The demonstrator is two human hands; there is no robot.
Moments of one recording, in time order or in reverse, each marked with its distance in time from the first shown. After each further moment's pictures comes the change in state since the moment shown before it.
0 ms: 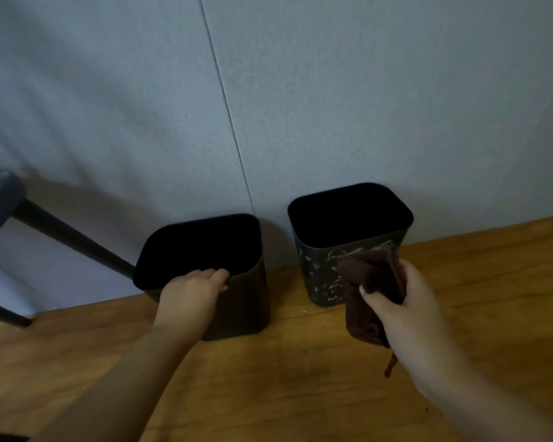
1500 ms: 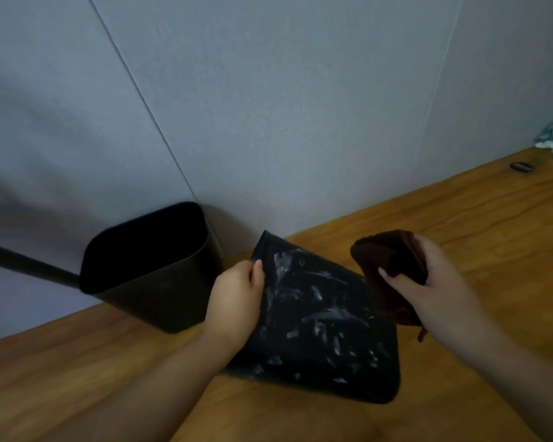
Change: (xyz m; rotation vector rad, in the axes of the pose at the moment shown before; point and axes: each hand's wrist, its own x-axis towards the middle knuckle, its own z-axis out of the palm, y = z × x) left_hand 0.009 0.152 -0.037 -0.778 -0.096 -0.250; right_hand -0.039 0.007 -0.106 -0.177 0.023 -0.053
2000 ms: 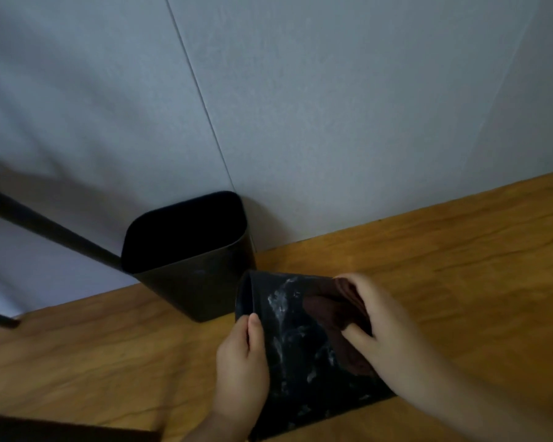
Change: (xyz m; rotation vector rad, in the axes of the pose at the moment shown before) left_hand -0.074 -0.053 0.009 -0.447 0.173 -0.396; right_hand -0.008 0.011 0.092 -0.412 -0.310 -0.182
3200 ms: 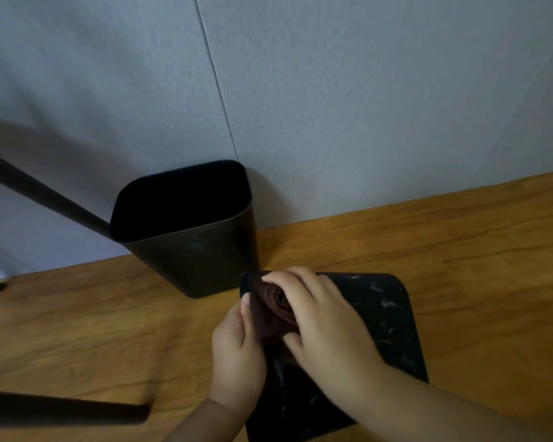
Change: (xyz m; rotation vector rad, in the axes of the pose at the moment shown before) left_hand -0.001 -0.017 0.007 -0.139 0.027 0.086; right_hand 0.014 -0.033 0.062 -0.321 -0.045 -0.293
